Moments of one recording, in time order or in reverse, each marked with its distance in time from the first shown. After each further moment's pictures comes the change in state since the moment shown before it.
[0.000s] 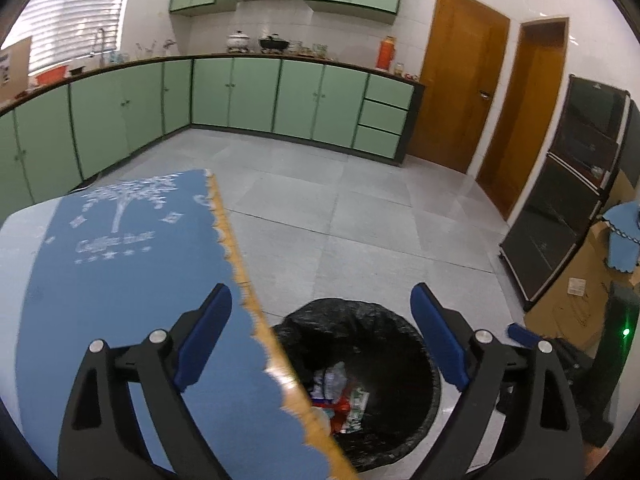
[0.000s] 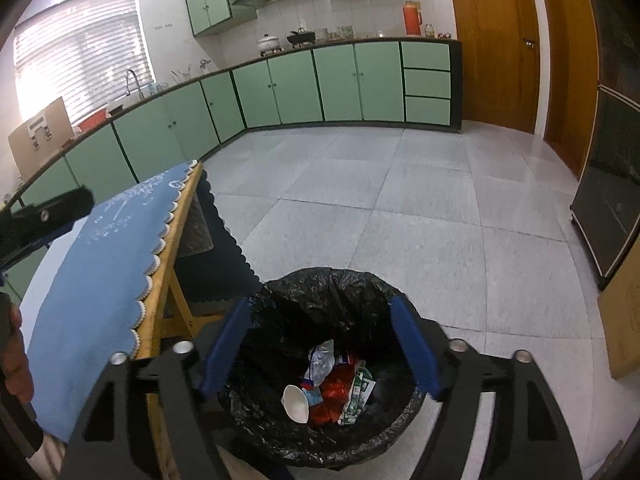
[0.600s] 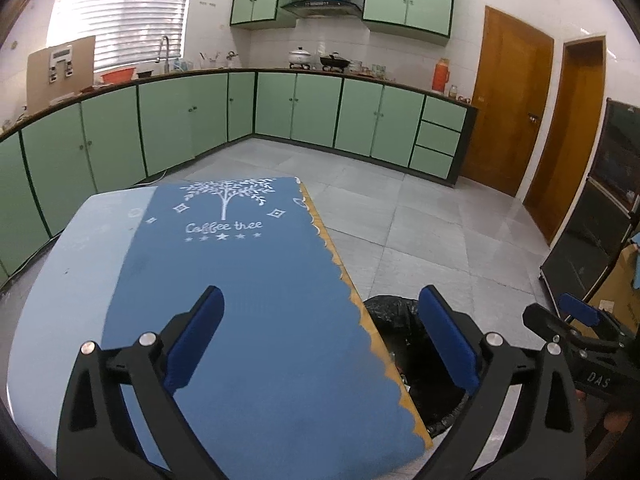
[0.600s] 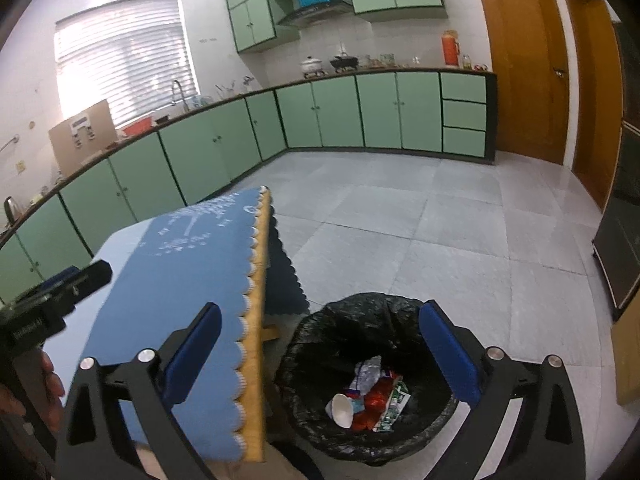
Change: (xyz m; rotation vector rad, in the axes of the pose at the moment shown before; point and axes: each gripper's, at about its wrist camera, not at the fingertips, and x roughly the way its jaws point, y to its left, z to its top) left arm -0.110 0.039 -0.020 -0.071 -0.061 0.185; right arm -0.079 0.073 0.017 -0.071 -0.077 0.118
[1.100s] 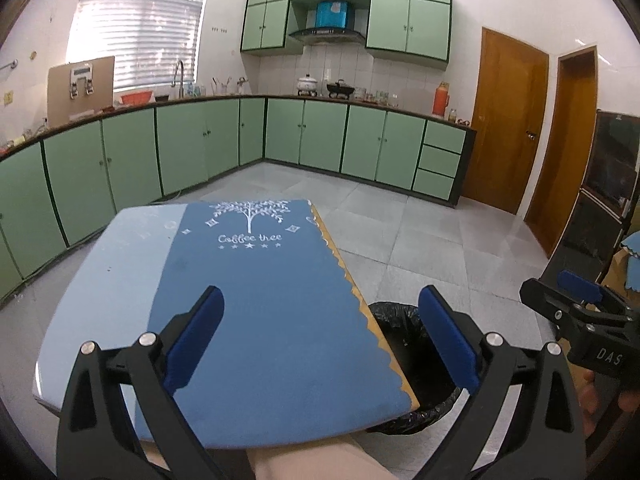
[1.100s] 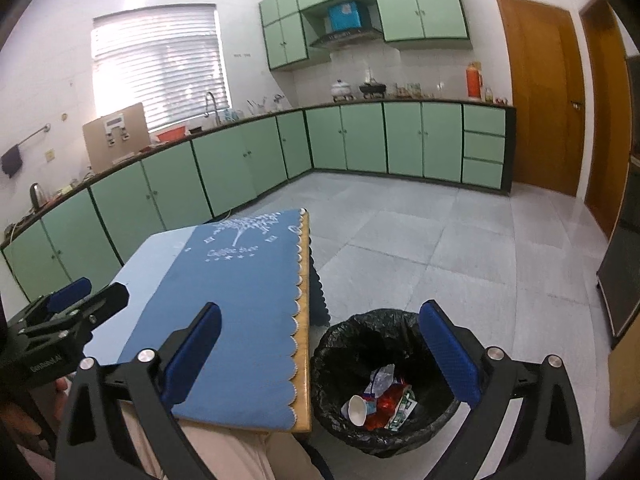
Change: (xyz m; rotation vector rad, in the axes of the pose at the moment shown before) left arm -0.100 0.001 -0.021 0.007 -0.099 0.031; right arm -0.090 0.042 -0.001 -0.087 -0.080 0.057
